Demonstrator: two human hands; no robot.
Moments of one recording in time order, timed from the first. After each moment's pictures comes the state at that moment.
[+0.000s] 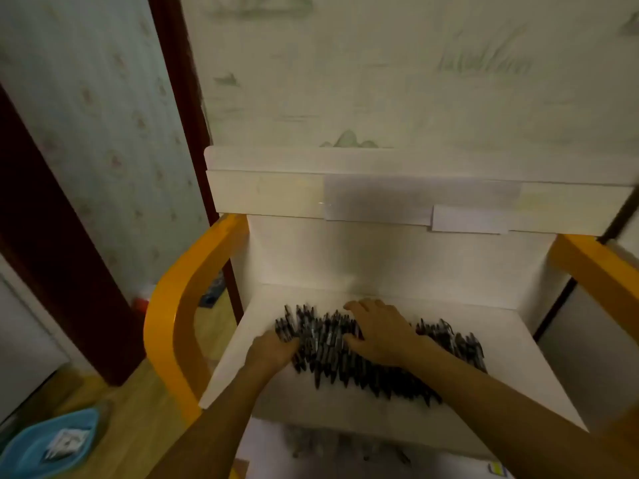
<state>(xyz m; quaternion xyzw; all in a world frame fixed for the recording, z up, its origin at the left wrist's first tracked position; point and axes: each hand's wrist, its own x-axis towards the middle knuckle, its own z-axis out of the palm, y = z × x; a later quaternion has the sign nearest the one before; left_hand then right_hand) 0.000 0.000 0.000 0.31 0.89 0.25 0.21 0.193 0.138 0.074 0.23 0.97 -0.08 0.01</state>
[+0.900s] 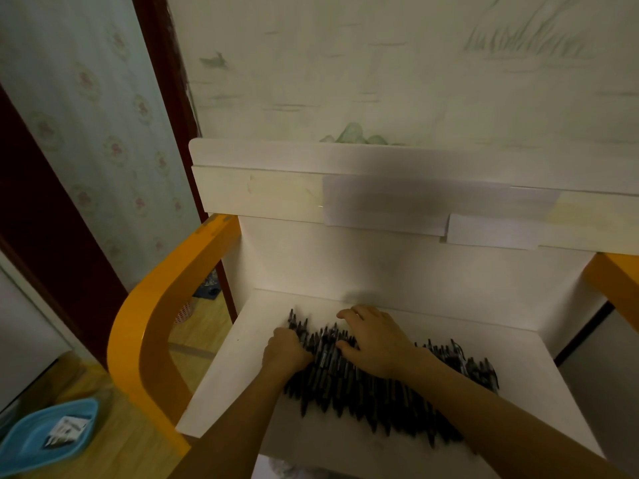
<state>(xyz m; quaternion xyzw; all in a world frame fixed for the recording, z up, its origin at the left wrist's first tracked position) 0.007 0.070 0.002 0.24 0.92 0.20 0.25 0.165 0.180 0.054 0.20 0.97 -0.13 -0.03</state>
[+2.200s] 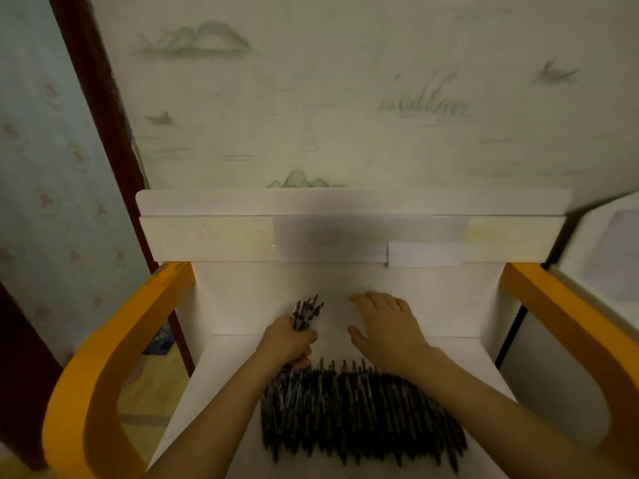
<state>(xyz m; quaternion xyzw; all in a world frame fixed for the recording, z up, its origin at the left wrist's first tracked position) 0.038 0.113 0.101 0.32 0.77 0.42 0.36 0.223 0.202 0.122 0.34 0.93 0.01 -0.14</state>
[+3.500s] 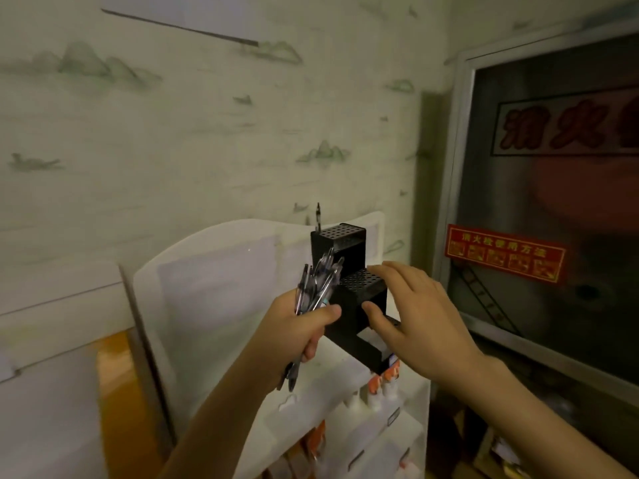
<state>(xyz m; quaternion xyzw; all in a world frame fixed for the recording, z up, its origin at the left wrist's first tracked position) 0.671 0.241 0.266 0.66 0.40 0.42 0.47 0.870 0.200 0.263 0.61 0.71 0.14 -0.32</state>
